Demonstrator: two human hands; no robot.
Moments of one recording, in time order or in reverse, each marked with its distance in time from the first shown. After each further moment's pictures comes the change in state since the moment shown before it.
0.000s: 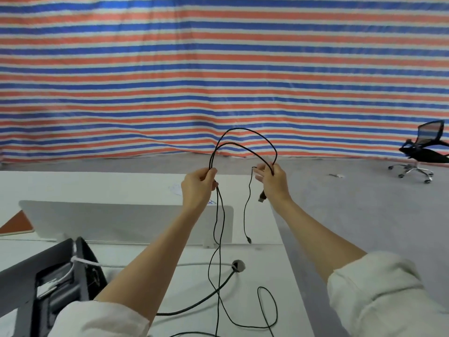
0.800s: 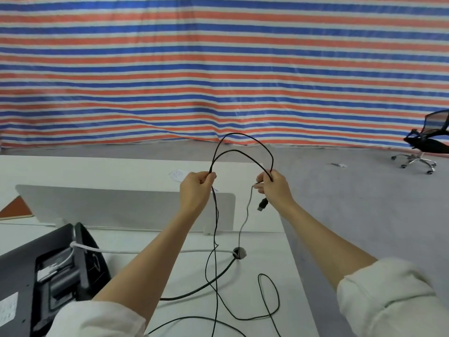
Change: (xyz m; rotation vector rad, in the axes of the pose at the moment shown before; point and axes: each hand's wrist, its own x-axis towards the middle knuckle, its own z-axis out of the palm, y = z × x) left_hand -0.001 -0.049 -0.002 0.190 -0.055 0.004; right_hand -0.010 0.042 -0.003 -0.235 -0.098 0.100
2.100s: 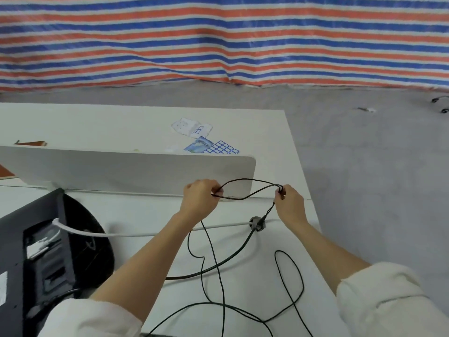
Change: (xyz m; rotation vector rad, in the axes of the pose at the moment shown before) left_hand 0.032 -0.154 0.044 0.574 -0.396 -0.015; right_hand 0.035 0.183 0.063 -0.430 0.012 0.182
